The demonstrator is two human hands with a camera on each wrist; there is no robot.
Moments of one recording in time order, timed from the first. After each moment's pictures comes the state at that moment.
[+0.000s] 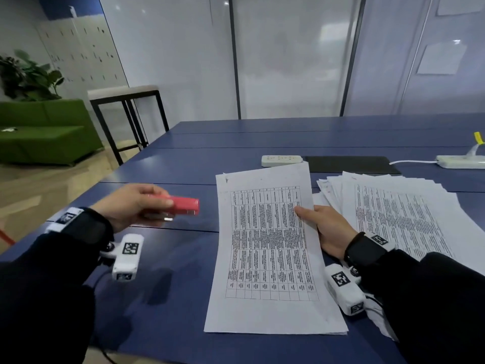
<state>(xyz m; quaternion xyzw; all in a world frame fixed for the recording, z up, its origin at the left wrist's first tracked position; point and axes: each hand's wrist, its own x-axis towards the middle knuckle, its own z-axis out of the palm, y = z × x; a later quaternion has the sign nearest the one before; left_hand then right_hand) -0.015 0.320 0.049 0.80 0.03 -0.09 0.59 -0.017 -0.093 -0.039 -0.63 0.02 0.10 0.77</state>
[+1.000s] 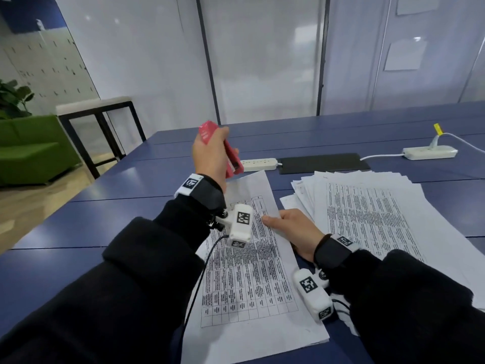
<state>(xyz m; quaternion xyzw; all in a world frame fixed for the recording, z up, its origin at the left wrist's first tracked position) 0.047 0.069 0.097 0.58 0.05 0.15 0.80 -0.015 -0.094 -0.046 -0.67 -0.05 0.08 0.73</state>
